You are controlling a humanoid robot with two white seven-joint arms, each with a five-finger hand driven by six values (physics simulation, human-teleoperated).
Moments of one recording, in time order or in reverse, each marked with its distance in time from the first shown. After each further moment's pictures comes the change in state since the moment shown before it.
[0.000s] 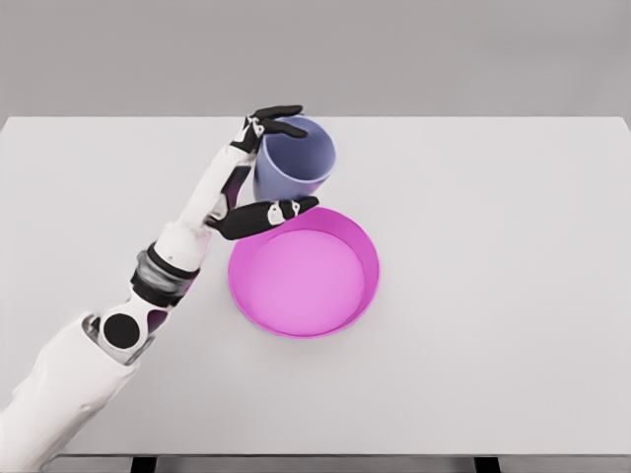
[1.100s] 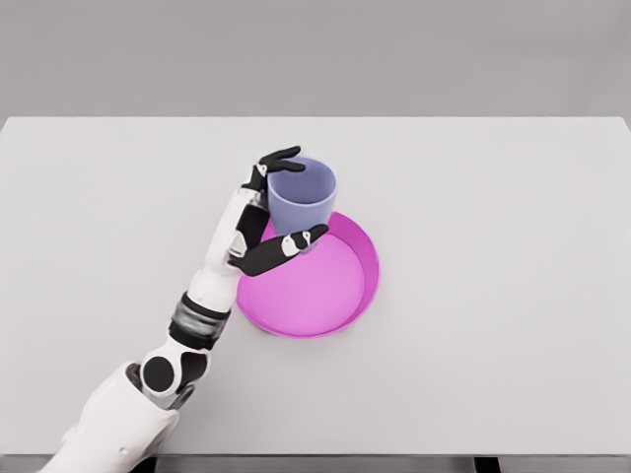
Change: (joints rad) left arm 0.144 -0.137 -0.009 0.069 0.150 -0.019 -0.001; right arm 0.002 0.000 0.000 0.000 0.000 0.000 0.000
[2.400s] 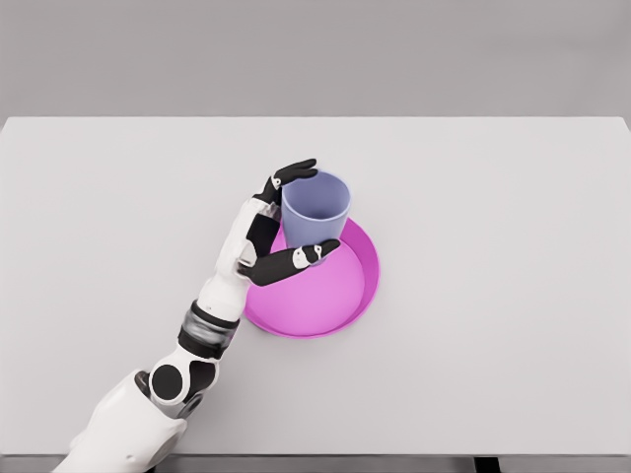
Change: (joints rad) left arm 0.012 -0.011 -0.027 -0.006 0.001 0.000 0.010; right arm 0.000 0.000 0.000 0.000 0.000 0.000 0.000
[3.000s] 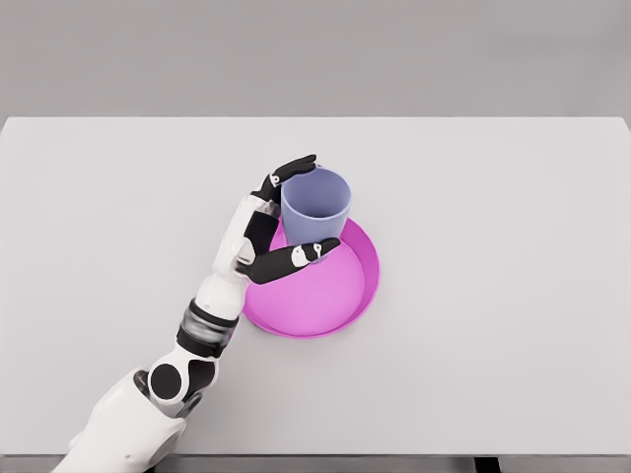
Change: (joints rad) left arm 0.002 0.000 0.007 -0.016 -0.001 0.000 0.001; right arm 0.000 0.000 0.000 0.000 0.000 0.000 0.000
